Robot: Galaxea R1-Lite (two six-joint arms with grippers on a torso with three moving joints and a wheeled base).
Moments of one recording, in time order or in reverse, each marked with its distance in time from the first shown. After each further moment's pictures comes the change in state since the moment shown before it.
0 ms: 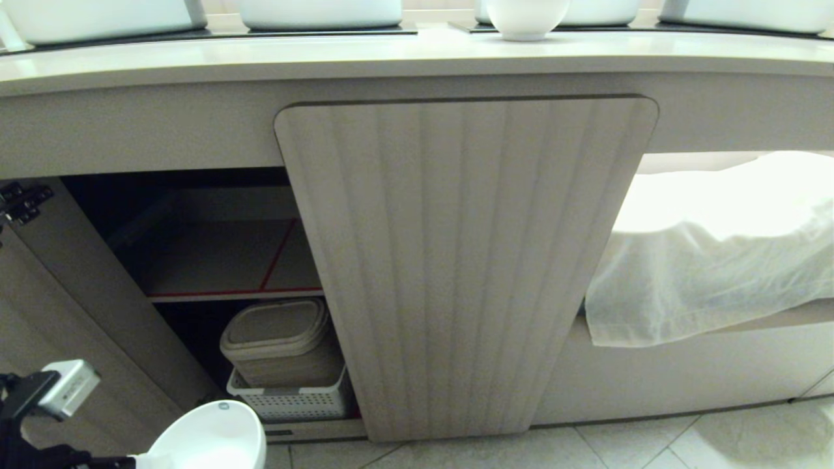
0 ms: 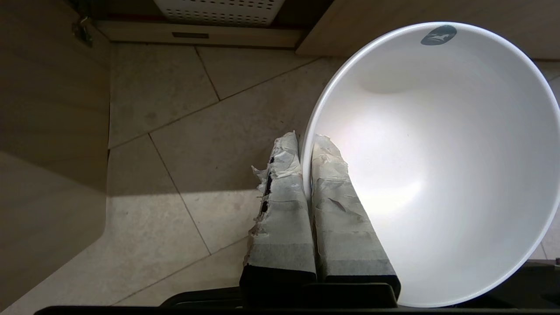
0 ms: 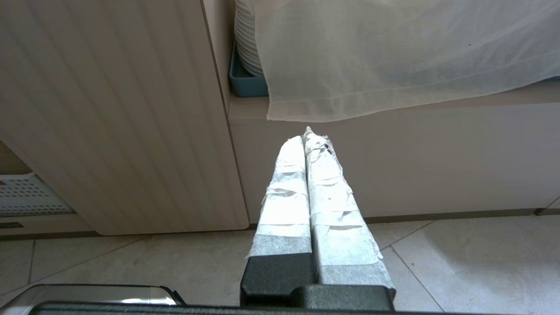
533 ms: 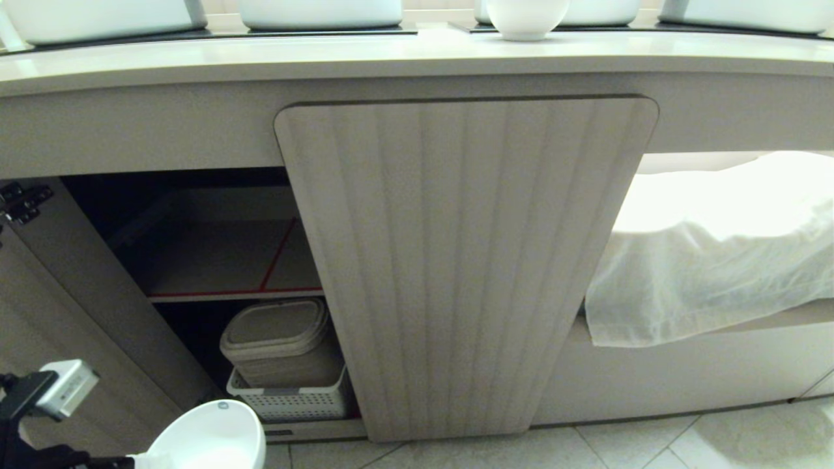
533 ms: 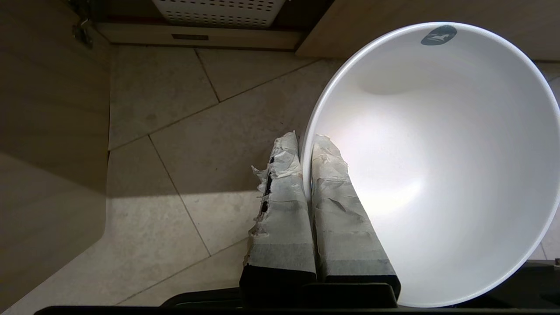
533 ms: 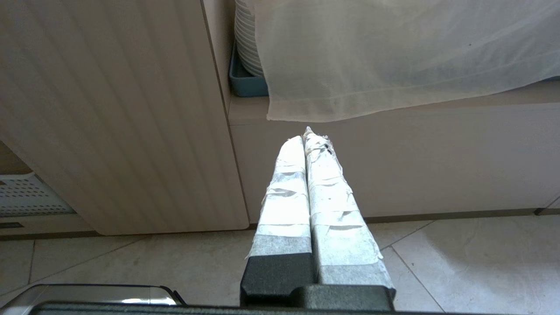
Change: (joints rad) left arm -0.001 -0.006 0.000 0.000 0.000 0.000; right arm 0.000 0.000 0.000 0.000 0.000 0.000
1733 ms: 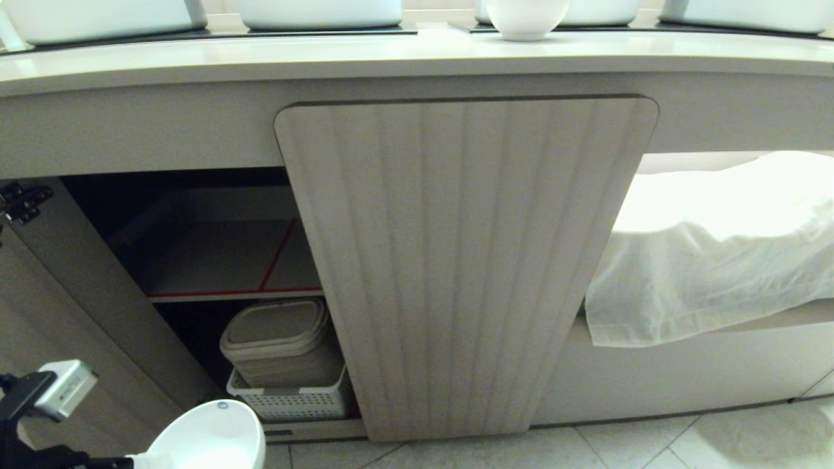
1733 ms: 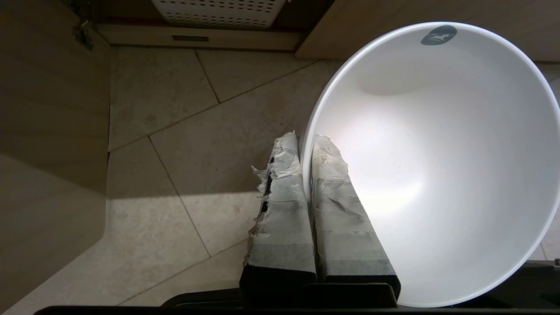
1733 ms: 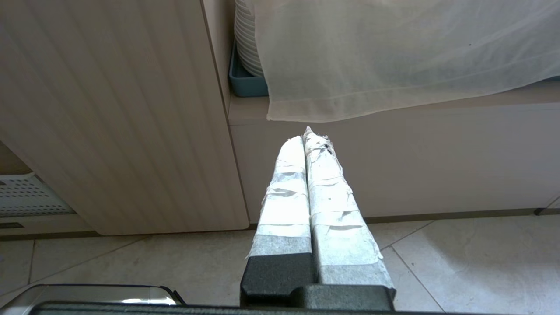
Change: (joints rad) left arm 0.000 -0.005 0.001 -0.001 0.000 0.000; right arm 0.000 0.000 0.000 0.000 0.000 0.000
